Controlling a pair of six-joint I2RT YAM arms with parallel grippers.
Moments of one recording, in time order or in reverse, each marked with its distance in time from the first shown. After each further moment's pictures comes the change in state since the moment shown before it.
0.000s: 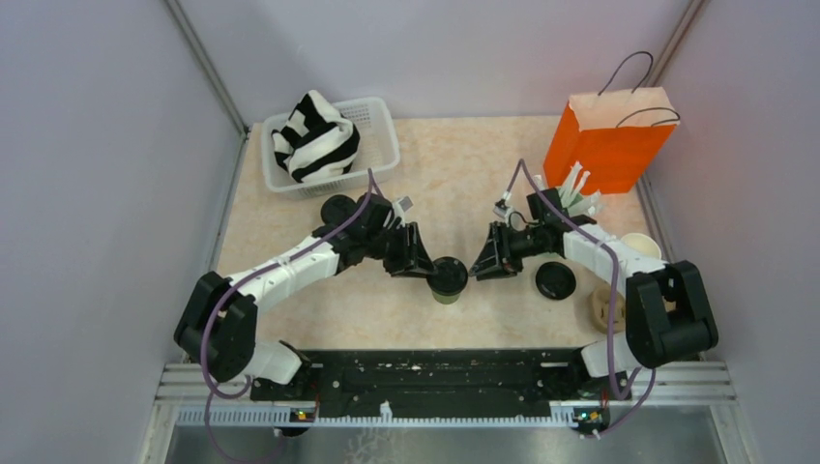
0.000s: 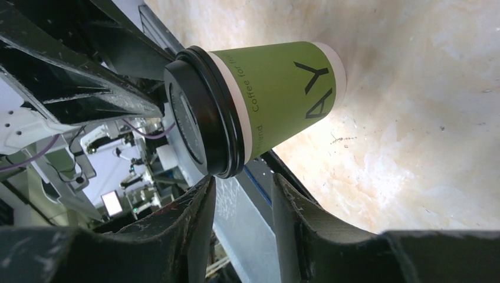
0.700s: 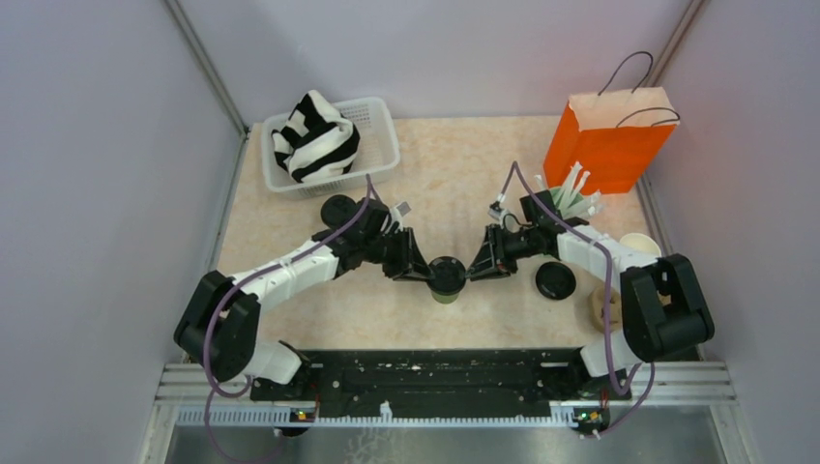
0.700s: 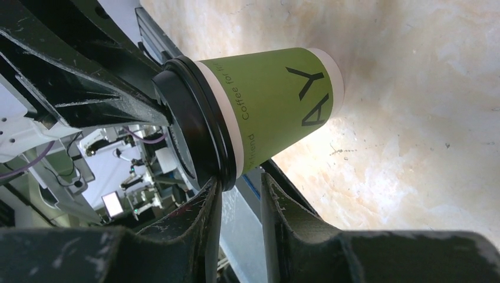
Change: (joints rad) left arm 0.008 0.012 -0.055 0.051 0.039 -0.024; right arm 0.047 0.056 -0.012 0.066 0.034 0.034
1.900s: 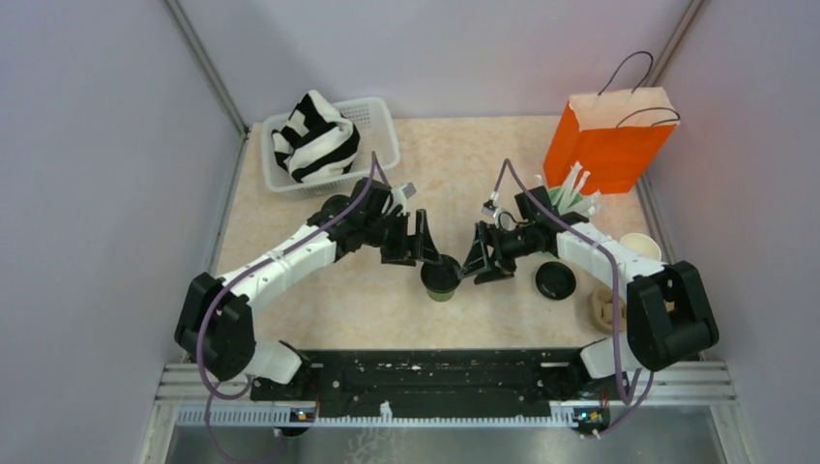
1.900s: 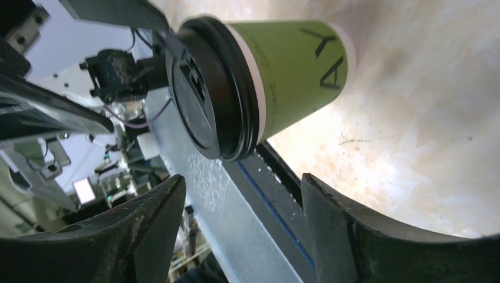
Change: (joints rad) left arm 0.011 -0.028 0.168 -0.197 -0.055 0.187; right arm 0.044 -0.042 0.084 -0.117 0.035 -0.069
